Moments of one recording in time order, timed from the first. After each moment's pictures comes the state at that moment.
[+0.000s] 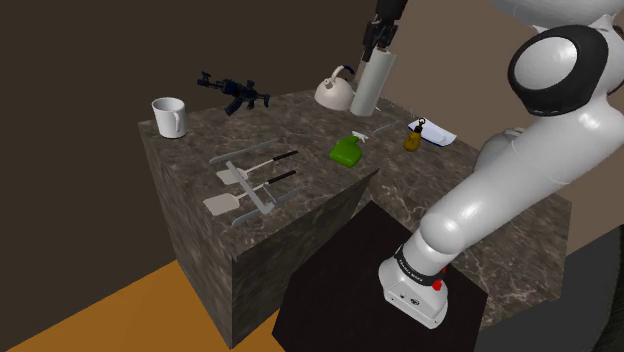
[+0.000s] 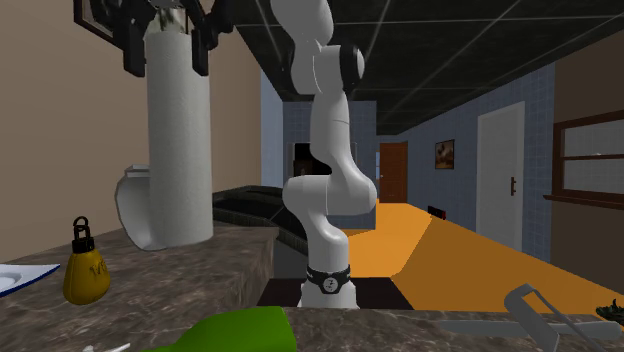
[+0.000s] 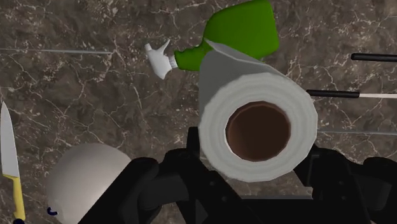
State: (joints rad) arm -0.20 -0.14 -0.20 -1.61 -0.01 1.48 -0.37
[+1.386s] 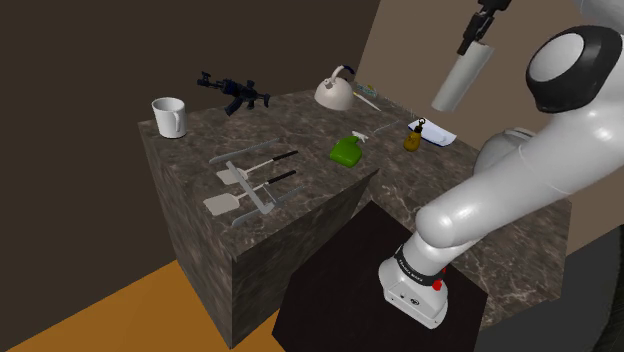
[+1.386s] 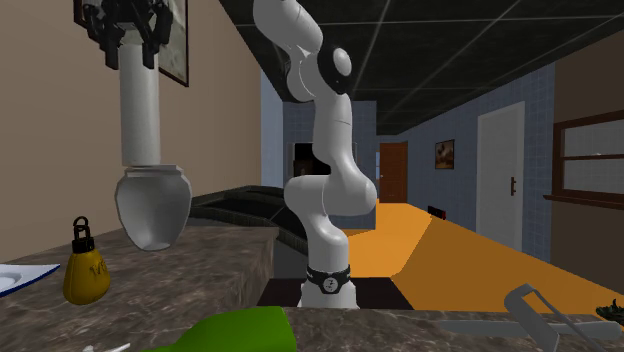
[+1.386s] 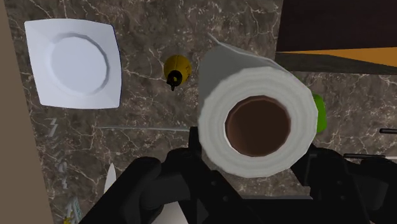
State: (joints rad) arm -0.37 -0.22 -0.49 -1.44 -0.09 1.24 -0.85
